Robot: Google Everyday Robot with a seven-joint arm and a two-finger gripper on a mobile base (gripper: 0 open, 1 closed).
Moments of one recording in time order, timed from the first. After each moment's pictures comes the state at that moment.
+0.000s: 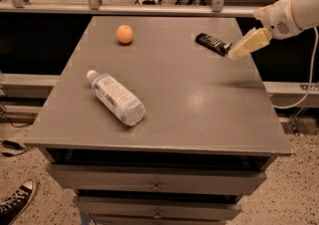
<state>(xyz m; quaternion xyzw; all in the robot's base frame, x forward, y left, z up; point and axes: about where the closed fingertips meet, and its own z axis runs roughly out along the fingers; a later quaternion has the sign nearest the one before) 0.678 -0.259 0.920 -0.45 0.79 0.09 0.41</state>
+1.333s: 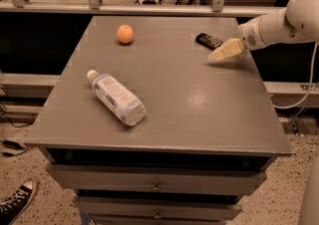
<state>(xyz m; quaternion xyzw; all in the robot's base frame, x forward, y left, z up) 0.753 -0.247 0.849 -0.38 0.81 0.11 0.43</state>
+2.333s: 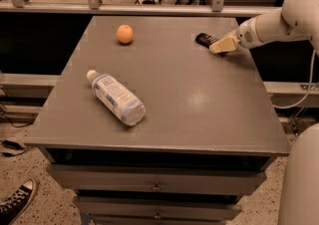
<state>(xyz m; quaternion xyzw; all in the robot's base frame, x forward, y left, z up) 0.770 -0.243 0.837 -0.33 0.84 0.15 0.41</state>
